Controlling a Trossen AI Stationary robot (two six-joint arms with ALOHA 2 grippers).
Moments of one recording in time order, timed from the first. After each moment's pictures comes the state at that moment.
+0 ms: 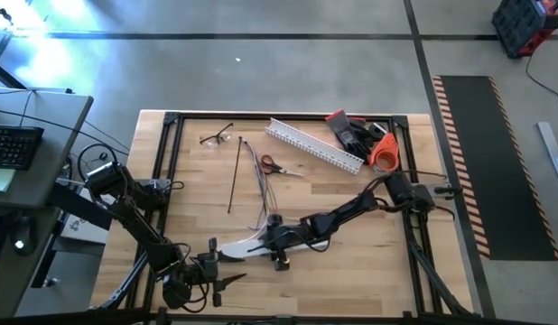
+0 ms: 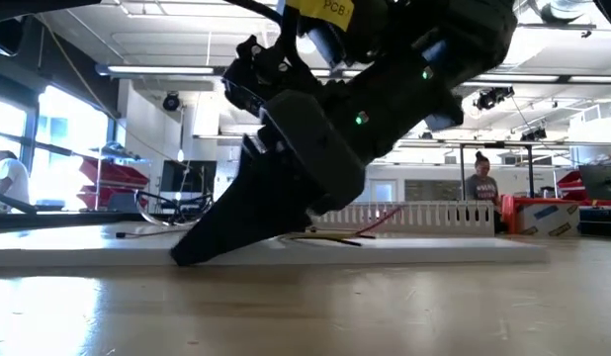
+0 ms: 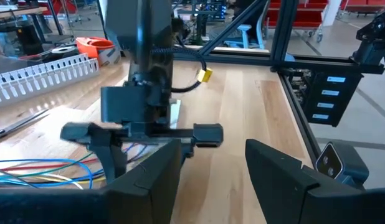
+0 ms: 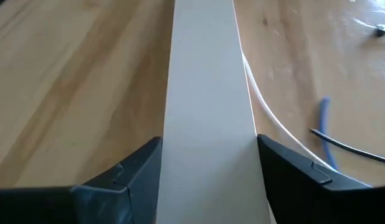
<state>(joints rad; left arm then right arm) -0.99 1.72 0.78 0.45 -1.12 -0.49 0.30 2.22 1.27 0.29 0.09 0.09</state>
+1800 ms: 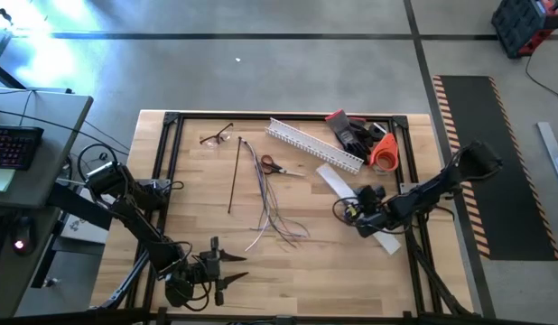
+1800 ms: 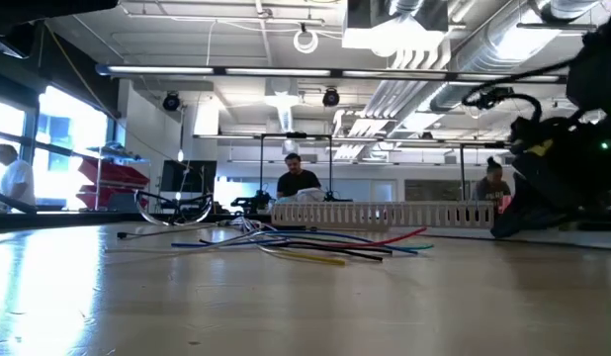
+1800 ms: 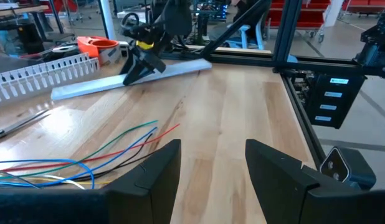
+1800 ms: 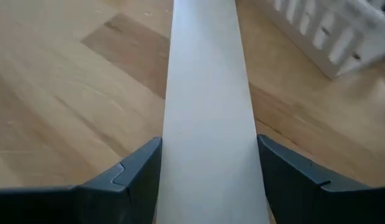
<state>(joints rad) -0.97 1.72 0.78 0.46 -1.10 -0.48 0.46 1.38 0.28 -0.18 0.79 1.27</state>
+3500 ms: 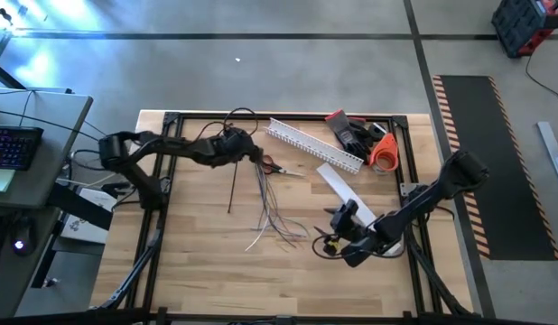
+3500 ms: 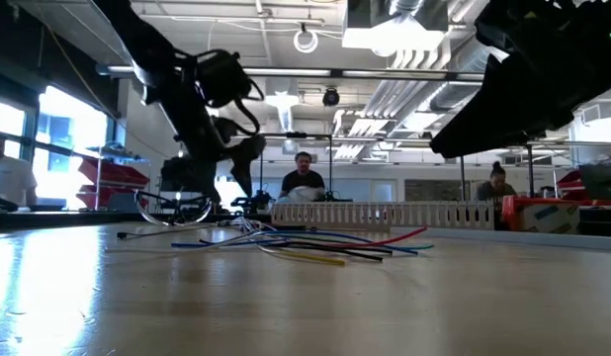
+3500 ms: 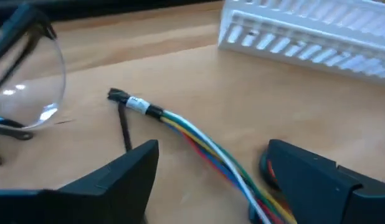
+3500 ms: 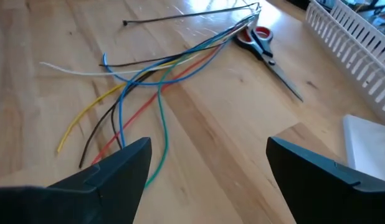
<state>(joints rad) 0.38 1.62 0.78 -0.06 -0.42 -0.78 0.62 1.58 0.70 -0.09 0.91 0.79</state>
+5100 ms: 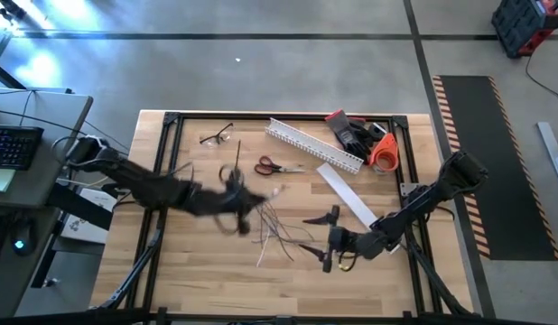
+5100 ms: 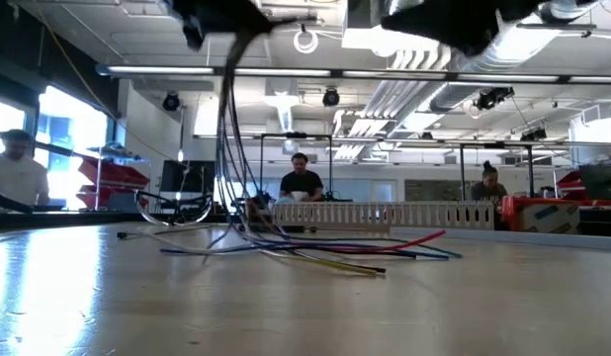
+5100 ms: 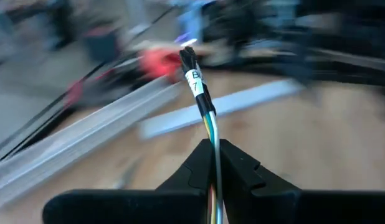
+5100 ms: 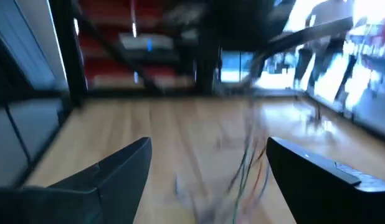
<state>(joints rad) -0.37 1.30 0.82 0.11 -0.58 -0.15 0.62 1.60 0.71 0.73 0.79 0.06</state>
